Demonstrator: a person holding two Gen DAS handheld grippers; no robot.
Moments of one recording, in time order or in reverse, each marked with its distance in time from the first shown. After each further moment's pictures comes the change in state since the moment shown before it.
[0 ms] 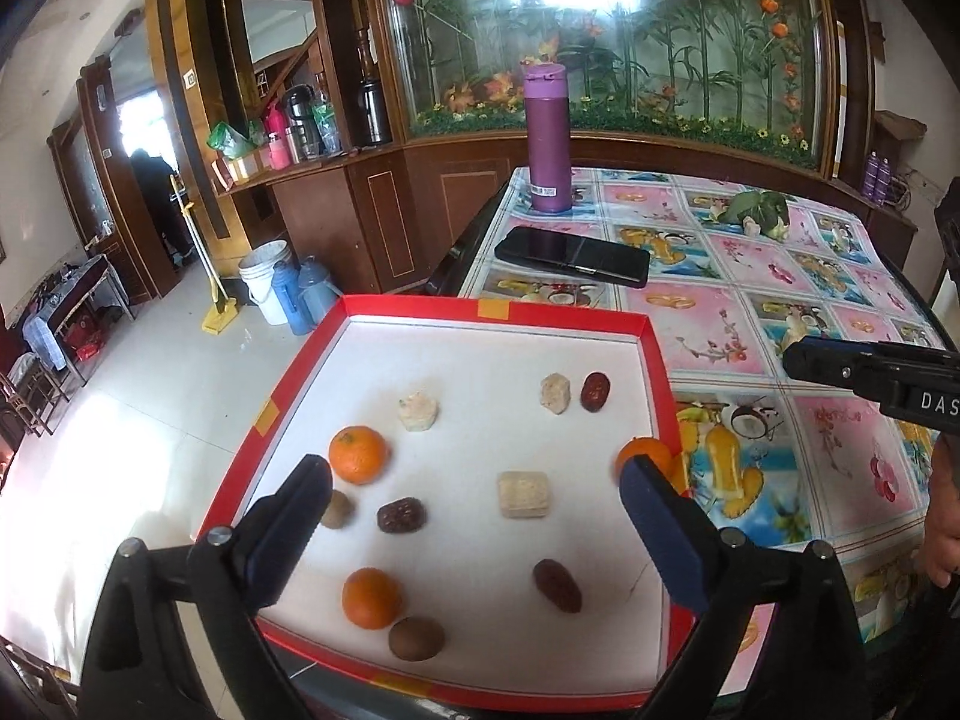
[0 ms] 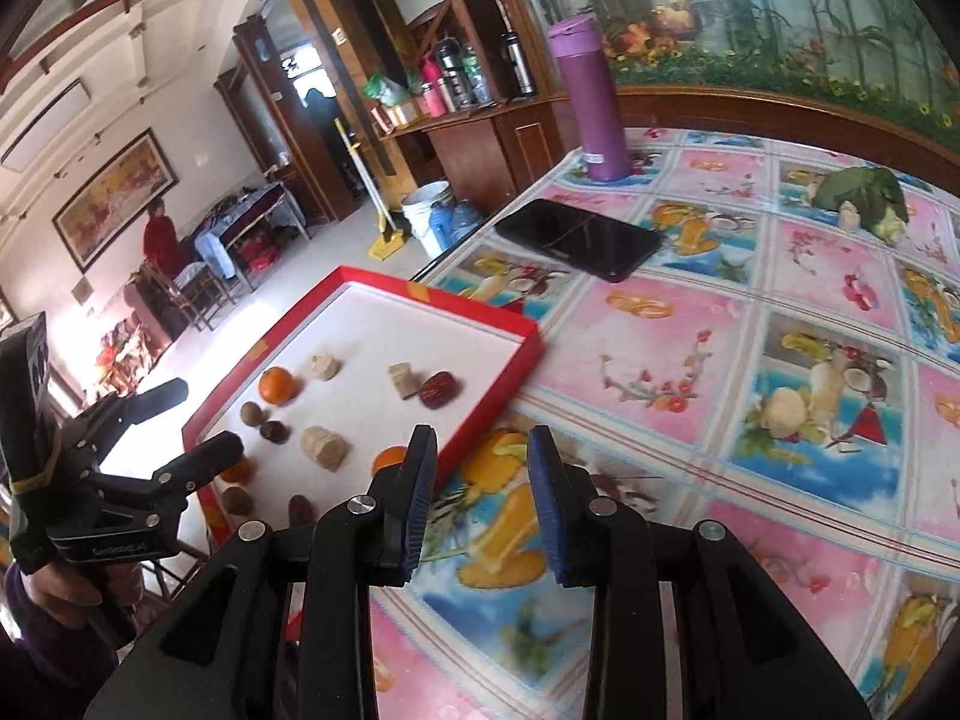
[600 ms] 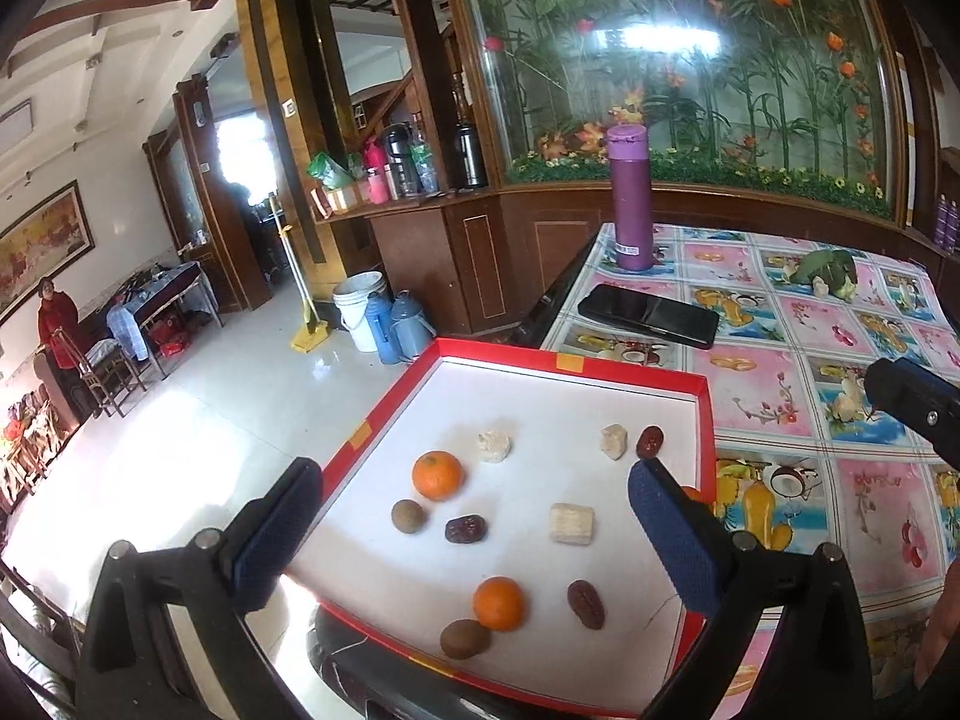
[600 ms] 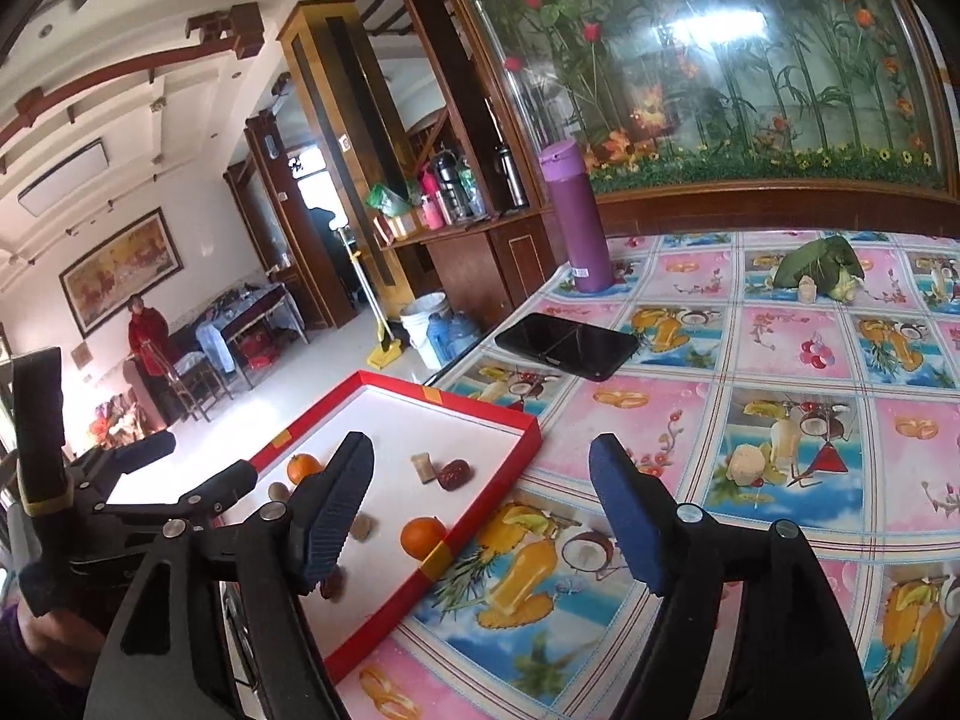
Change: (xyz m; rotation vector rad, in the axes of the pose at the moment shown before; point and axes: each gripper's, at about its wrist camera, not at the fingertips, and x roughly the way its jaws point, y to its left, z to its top) left arm -0.034 0.001 -0.003 -0.105 -0.111 0.236; right arm -0.045 0.028 -0.016 -0.019 -0.300 0.005
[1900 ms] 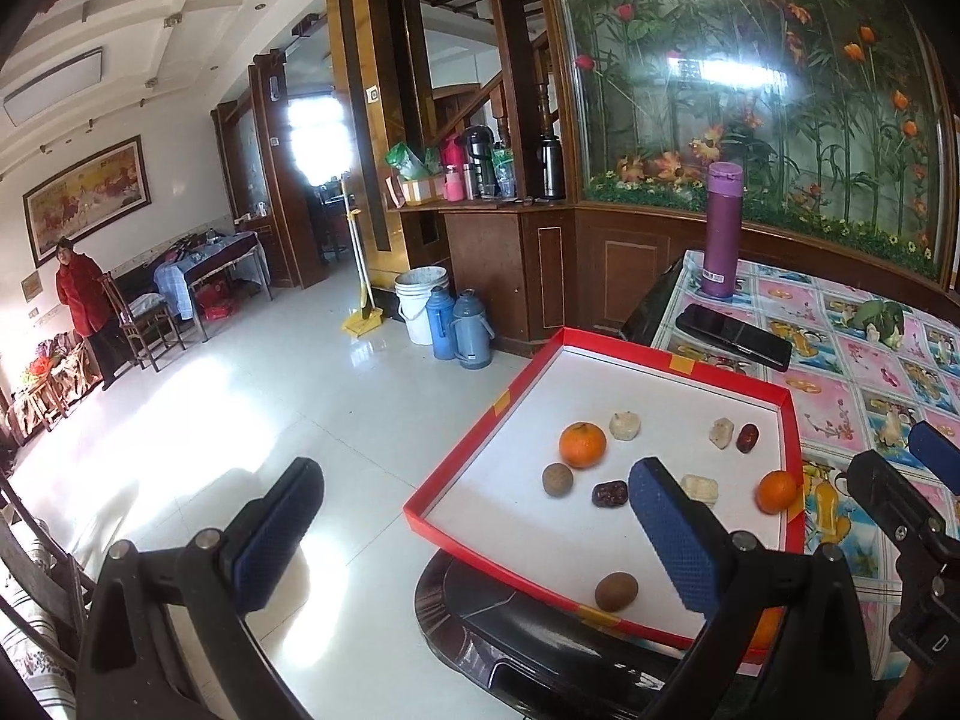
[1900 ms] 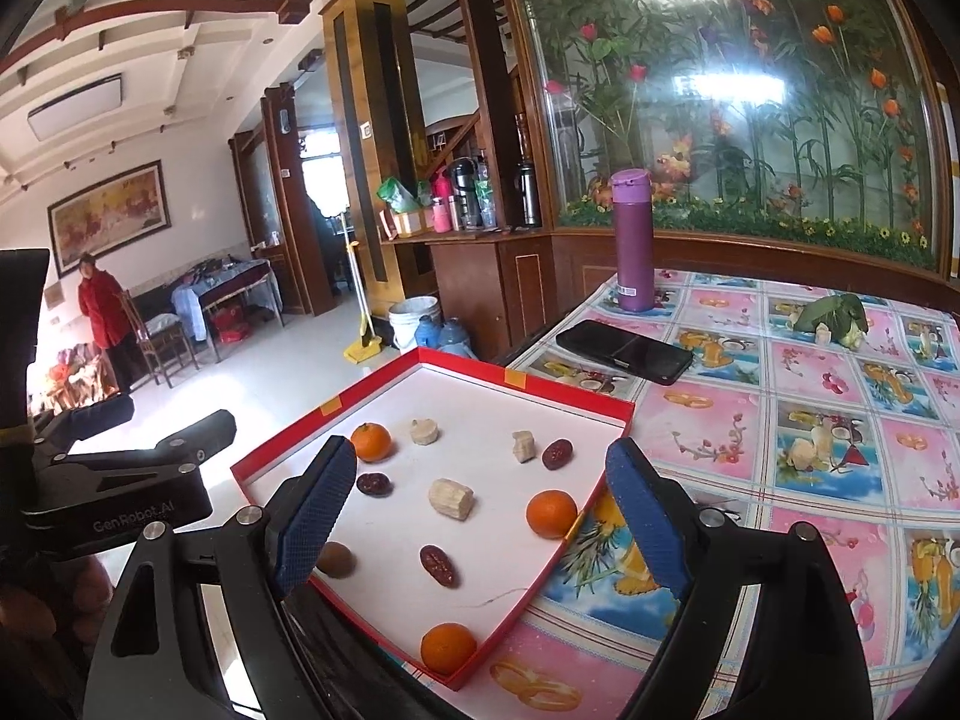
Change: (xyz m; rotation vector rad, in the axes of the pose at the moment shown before) left arm -0.020 0.084 -0.031 -0.131 -0.024 0.094; right arm 0.010 0.114 -0.038 -0.142 -0.012 -0.088
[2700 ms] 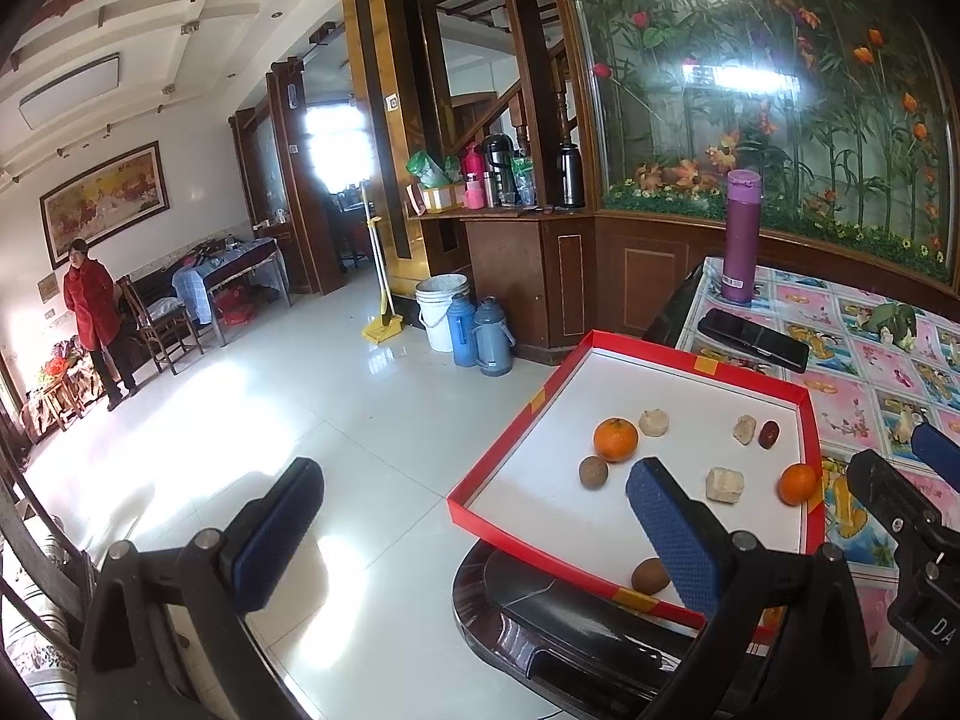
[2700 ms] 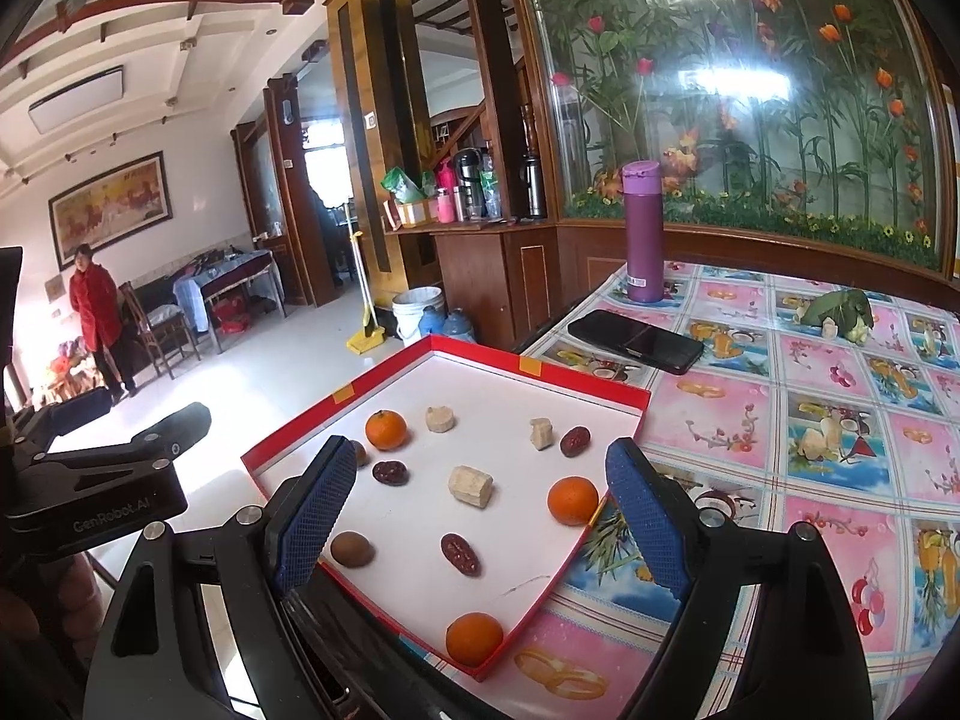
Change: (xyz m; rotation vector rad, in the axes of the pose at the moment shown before) left arm -0.008 0.016 -0.007 -0.005 -0.018 0.034; right arm 0.000 0.010 -0.005 -0.007 0.018 -0.003
